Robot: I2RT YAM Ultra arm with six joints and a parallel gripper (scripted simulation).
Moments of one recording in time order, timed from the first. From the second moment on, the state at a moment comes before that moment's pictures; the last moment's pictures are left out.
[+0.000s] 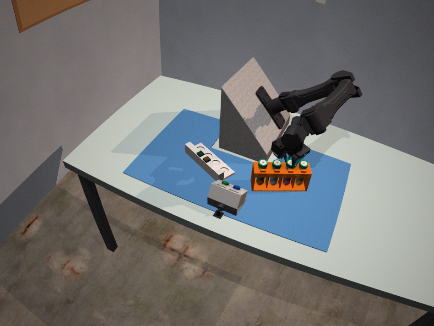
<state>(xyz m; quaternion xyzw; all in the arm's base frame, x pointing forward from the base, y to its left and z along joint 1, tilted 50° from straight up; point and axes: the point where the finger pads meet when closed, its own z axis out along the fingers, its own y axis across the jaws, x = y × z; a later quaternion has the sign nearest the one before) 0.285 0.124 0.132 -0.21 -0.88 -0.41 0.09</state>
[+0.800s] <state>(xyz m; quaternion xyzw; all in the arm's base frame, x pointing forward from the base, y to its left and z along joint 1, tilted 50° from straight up) 0.285 0.123 0.132 0.26 -0.87 -0.40 -0.13</state>
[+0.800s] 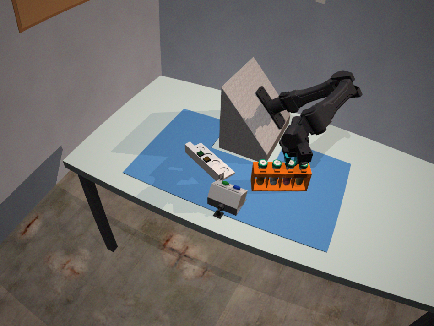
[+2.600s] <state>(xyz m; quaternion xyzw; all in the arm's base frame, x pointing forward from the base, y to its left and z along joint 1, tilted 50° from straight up) 0.285 0.121 0.137 0.37 -0.83 -0.38 -0.18</state>
